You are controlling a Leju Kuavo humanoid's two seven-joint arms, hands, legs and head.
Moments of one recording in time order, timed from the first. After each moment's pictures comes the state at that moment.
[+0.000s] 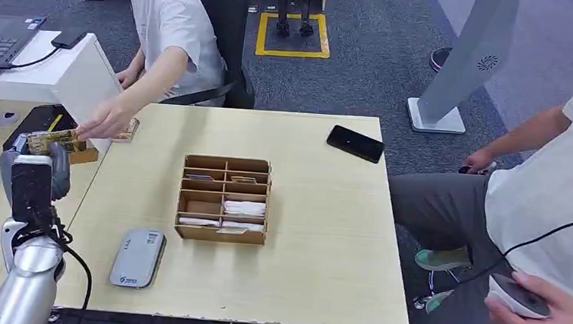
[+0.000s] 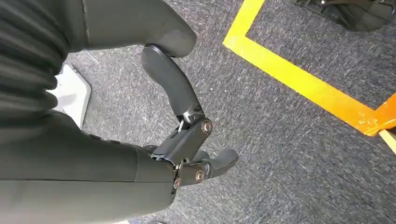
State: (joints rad) left arm -0.24 0.21 -0.03 -1.42 -0.35 0.52 -0.27; right arm 0.26 0.22 -0.68 -0.99 1.31 0.23 -0.11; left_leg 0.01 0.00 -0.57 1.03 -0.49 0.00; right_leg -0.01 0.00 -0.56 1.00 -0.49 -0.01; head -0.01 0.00
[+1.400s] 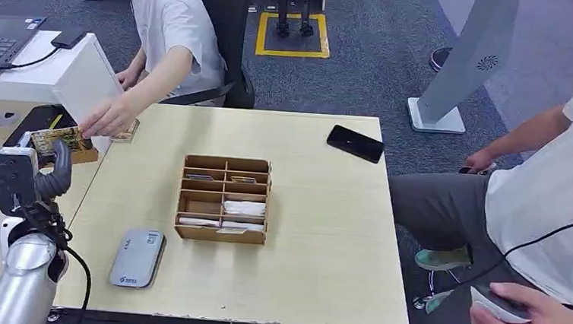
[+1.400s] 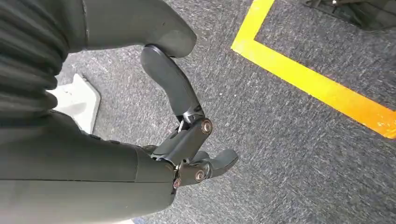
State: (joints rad) left arm -0.25 0.21 -0.03 -1.45 -0.18 0.42 -0.23; right arm 0.36 0.11 -0.41 -1.01 0.99 0.16 0.06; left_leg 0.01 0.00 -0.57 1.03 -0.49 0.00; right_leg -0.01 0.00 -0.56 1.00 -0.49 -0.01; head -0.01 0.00
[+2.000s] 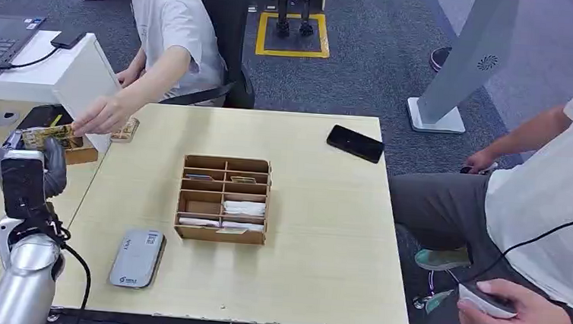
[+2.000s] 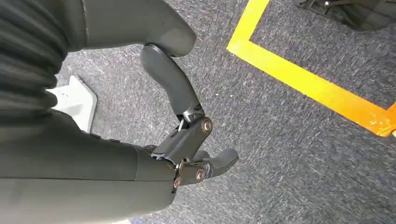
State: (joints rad) left arm -0.25 0.21 -0.03 -1.45 -0.32 0.53 -0.26; right arm 0.38 0.05 -0.25 -1.01 0.84 0.11 0.12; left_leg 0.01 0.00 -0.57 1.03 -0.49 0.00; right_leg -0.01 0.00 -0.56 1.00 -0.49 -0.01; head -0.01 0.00
